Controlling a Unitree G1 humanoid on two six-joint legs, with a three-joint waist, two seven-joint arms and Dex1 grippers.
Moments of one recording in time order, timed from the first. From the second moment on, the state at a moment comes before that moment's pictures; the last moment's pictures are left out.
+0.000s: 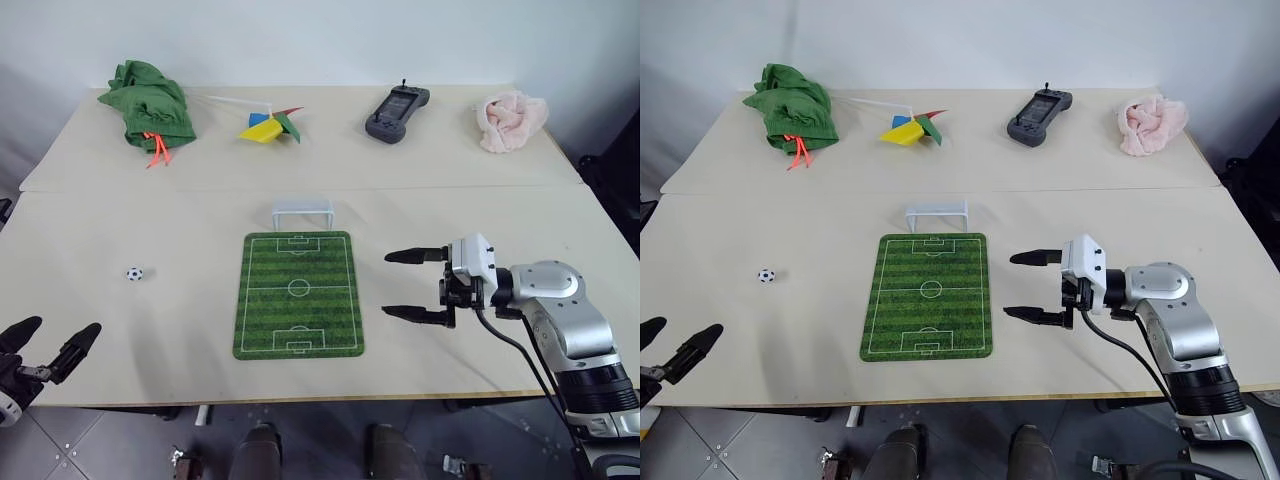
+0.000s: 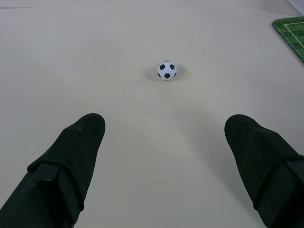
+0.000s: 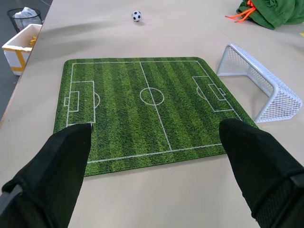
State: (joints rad) left arm 0.48 0.61 0.92 -0.46 -0.64 0.60 -0.55; right arm -0.41 -0.68 0.02 -0.03 0.42 0.13 1.27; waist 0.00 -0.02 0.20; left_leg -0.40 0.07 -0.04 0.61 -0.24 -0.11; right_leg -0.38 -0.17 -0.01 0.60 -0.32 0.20
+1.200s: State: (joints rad) left arm 0.24 0.70 0.73 -0.27 -0.54 0.57 -0.54; right arm -0.39 -0.67 0.02 -0.06 0.41 0.14 1.21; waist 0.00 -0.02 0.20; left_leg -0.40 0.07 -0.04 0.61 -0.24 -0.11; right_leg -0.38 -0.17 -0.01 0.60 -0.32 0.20
